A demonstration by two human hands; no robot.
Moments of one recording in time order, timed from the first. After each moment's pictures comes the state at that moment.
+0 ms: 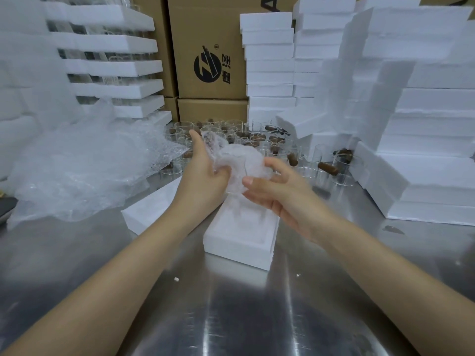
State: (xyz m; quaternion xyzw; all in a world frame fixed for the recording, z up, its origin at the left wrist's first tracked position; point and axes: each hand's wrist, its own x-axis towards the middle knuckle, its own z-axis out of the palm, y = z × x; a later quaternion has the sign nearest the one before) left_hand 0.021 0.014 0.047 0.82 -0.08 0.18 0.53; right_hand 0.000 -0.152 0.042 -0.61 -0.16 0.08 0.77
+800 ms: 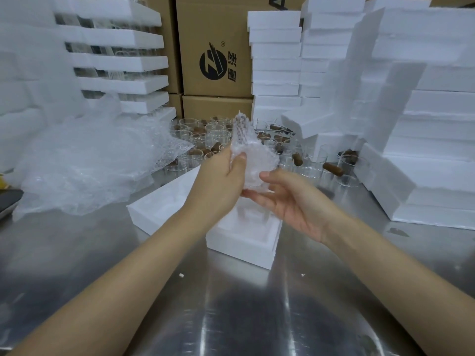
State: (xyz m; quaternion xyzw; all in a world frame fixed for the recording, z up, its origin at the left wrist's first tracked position) left_hand -0.003 0.000 0.053 0.83 -0.14 0.22 0.49; right_hand -0.002 -0.152 0.045 -0.49 -0.14 0.19 0.84
